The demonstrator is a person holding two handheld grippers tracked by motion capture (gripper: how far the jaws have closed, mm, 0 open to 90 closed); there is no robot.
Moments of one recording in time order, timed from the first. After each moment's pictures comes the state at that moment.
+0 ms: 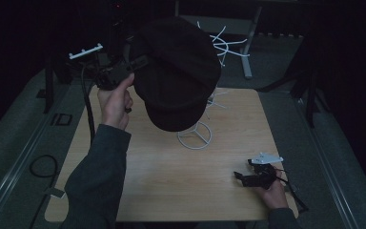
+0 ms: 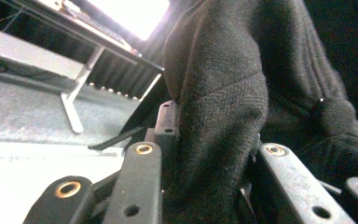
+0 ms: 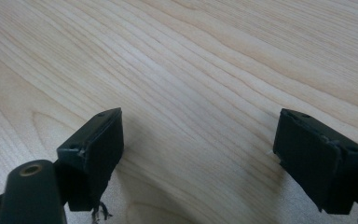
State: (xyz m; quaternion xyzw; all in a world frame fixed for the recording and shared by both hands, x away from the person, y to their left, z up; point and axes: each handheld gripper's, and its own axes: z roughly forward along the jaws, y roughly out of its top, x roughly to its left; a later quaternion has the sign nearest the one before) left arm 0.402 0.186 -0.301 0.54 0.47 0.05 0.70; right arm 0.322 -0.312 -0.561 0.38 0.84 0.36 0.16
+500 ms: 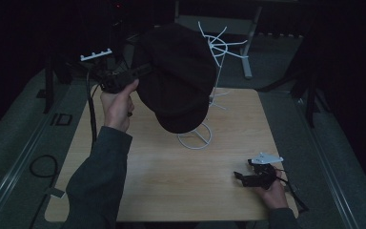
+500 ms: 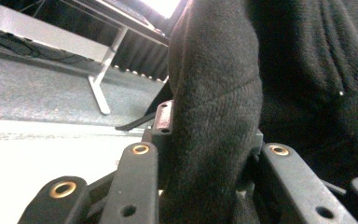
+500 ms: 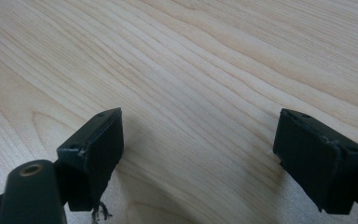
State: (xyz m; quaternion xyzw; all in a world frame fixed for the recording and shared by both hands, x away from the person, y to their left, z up) left arm 0.407 0.180 -0.310 0.57 0.49 0.07 0.65; right arm 0.322 -0.312 -0.561 0.38 0.84 0.36 0.16
